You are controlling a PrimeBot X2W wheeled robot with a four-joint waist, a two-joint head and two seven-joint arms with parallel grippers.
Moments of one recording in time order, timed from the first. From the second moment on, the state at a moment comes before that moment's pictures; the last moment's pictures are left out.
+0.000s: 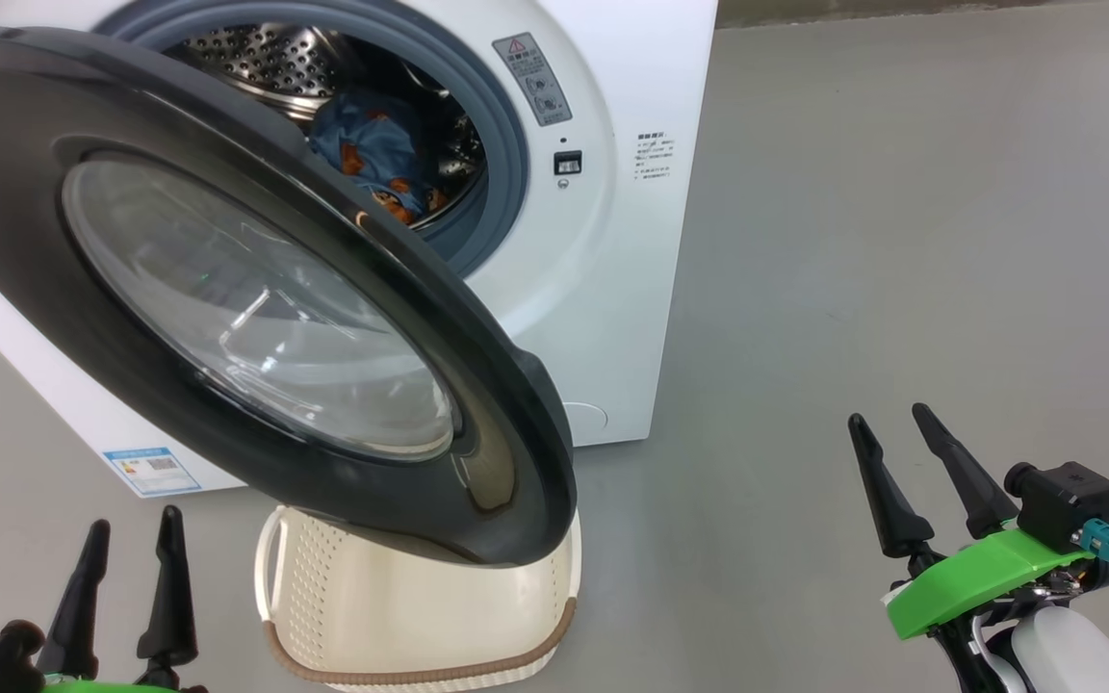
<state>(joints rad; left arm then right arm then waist) -0.03 0.23 -0.03 0.21 -0.55 -0.11 -0.24 -0.20 -0.24 0.25 0.34 0.51 0.13 -0.25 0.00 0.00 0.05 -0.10</state>
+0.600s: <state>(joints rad) -0.03 0.22 -0.04 0.23 -0.54 -0.11 -0.25 -0.20 -0.25 0.25 0.34 0.51 0.13 -0.25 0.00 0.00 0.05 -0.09</state>
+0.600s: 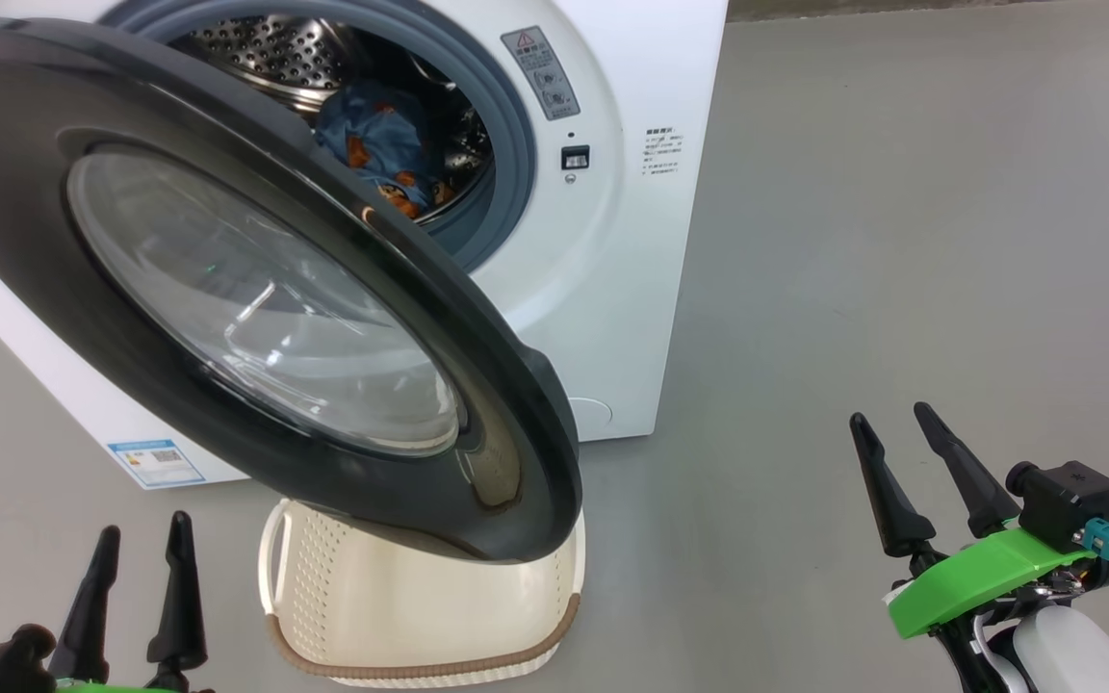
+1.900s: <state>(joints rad) -0.03 0.21 -0.07 0.28 -0.55 -0.11 -0.25 -0.26 -0.20 0.38 -0.10 0.53 0.13 -0.25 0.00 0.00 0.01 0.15</state>
